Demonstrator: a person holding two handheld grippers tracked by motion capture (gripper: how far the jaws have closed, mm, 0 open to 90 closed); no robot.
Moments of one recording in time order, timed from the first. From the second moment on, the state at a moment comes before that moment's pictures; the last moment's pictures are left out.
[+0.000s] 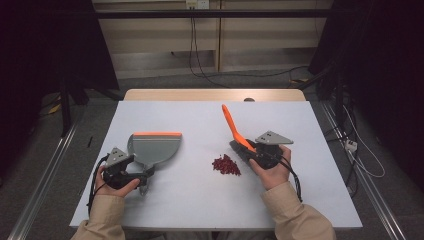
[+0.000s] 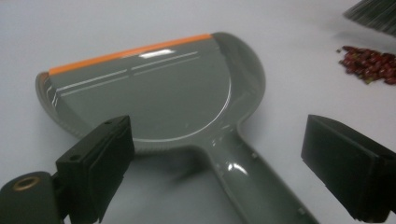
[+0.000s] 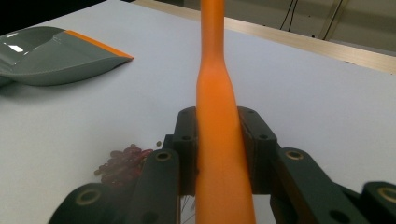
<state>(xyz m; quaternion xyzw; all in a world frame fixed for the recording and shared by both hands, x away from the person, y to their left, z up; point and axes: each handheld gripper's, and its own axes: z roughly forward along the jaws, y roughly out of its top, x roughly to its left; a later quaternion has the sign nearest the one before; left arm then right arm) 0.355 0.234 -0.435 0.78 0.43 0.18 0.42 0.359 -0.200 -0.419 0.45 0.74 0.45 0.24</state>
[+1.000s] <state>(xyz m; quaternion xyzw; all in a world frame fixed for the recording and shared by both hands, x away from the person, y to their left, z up) 0.363 0.231 -0.442 0.79 0.48 0.12 0.36 0.359 -0.201 -0.420 0.44 0.74 0.45 0.24</state>
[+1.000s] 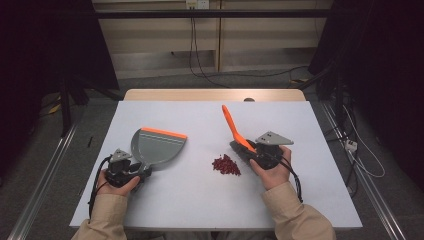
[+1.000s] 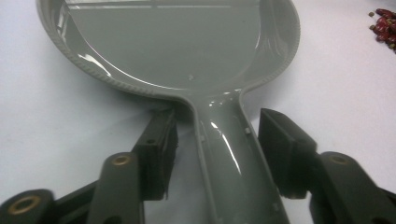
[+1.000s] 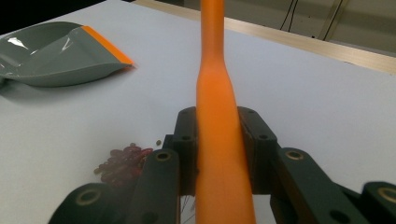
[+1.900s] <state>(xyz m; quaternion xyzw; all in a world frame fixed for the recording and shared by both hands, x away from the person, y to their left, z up) 0.353 0.242 -0.410 0.81 0.41 0.10 0.40 0.359 -0.203 -0.417 0.44 0.73 0.46 0.24</state>
